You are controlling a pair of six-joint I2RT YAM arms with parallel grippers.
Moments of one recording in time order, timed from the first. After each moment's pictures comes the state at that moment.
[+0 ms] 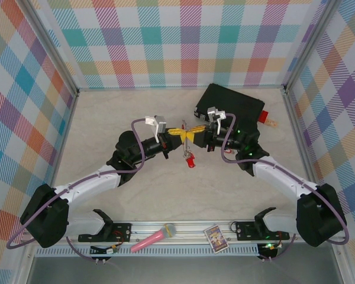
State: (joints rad) left arm -0.66 1.24 0.69 0.68 0.50 -0.40; right arm 0.49 1.25 0.74 0.56 -0.90 0.57
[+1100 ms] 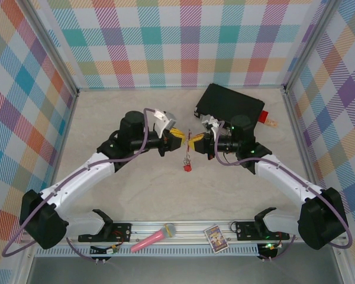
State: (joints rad) left arm -0.62 1.25 1.02 -0.15 0.59 -0.05; right arm 0.50 1.22 0.81 0.08 -0.85 0.12
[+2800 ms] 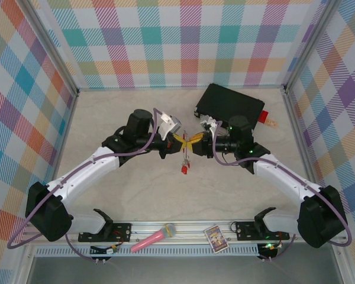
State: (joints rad) left arm -0.62 1.31 1.07 -0.28 0.63 0.00; right arm 0.52 1.23 0.81 0.08 -0.81 0.15
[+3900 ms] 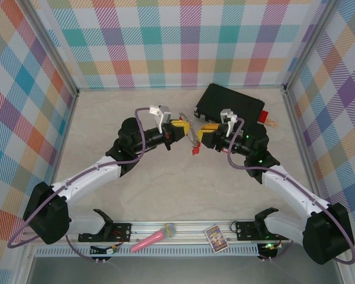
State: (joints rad) left arm -0.65 1.28 0.87 0.50 0.53 -0.33; right arm 0.43 1.08 0.66 0.39 -0.66 0.44
